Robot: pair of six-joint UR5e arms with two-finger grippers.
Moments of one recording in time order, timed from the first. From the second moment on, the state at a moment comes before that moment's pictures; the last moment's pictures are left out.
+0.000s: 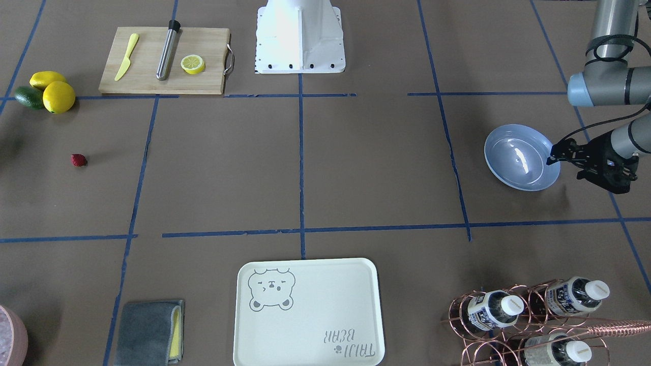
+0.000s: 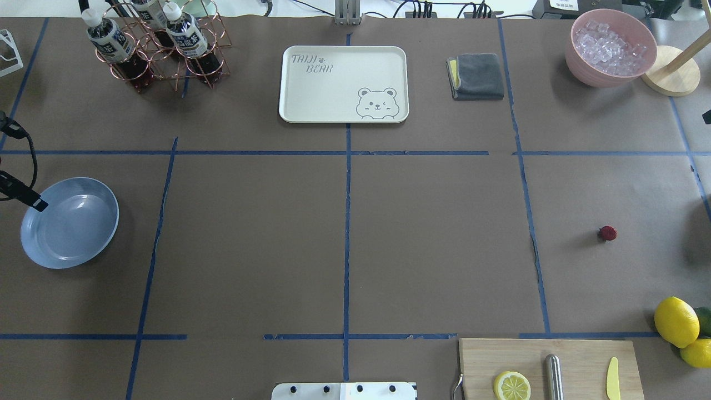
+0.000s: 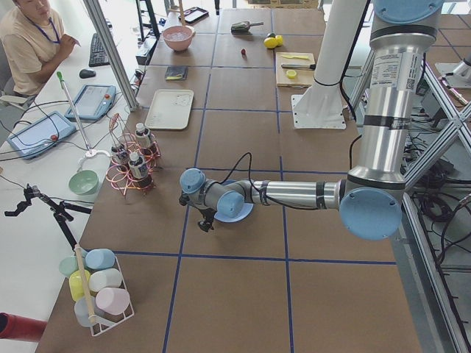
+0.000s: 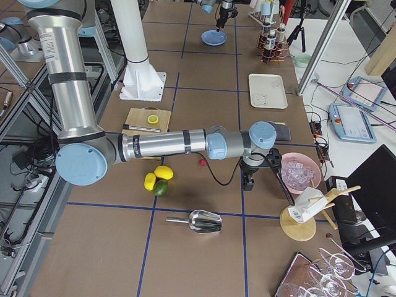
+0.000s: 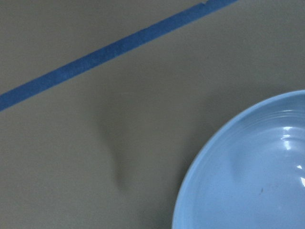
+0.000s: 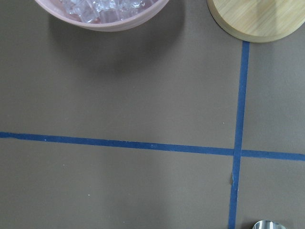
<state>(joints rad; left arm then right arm) -1.12 -1.65 -1.41 -1.95 -2.42 -0.04 1.44 -1.40 1.53 -1.56 2.41 0.14</state>
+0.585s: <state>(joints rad) -1.10 -1.65 -1.39 -1.96 -2.42 -0.04 1.44 -1.40 1.53 -1.56 2.41 0.14</state>
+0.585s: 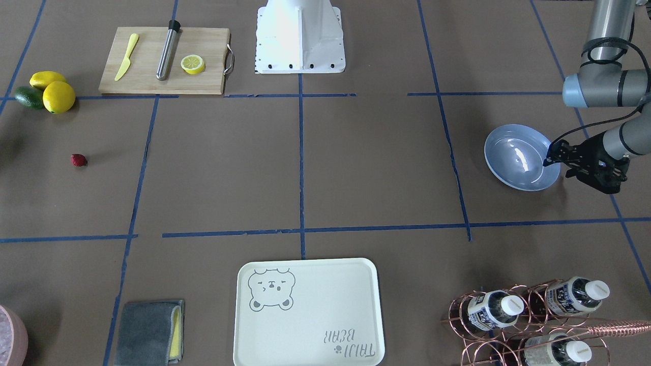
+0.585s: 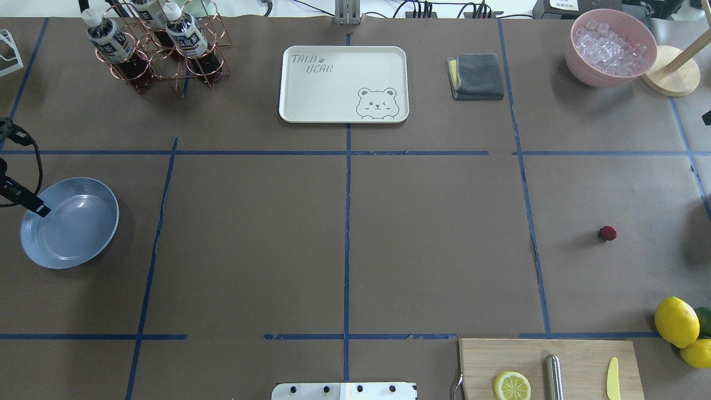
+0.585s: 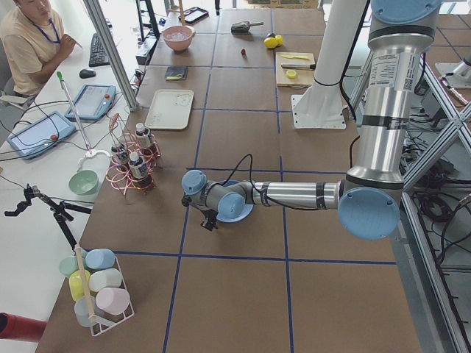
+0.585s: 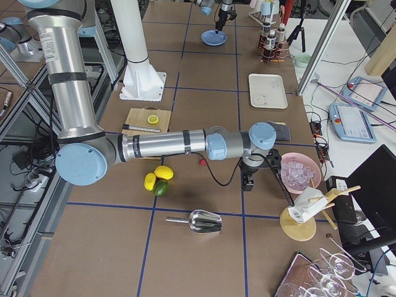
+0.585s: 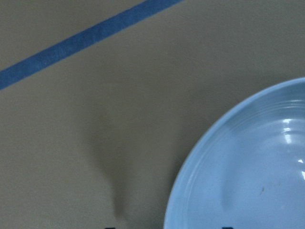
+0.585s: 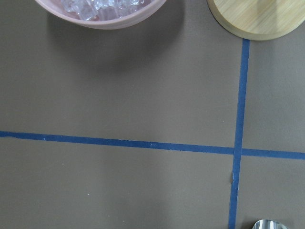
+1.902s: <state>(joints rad) -1.08 -1.78 -1.67 -1.96 -2.41 -0.64 1.44 -1.40 1.54 -1.56 2.41 0.14</state>
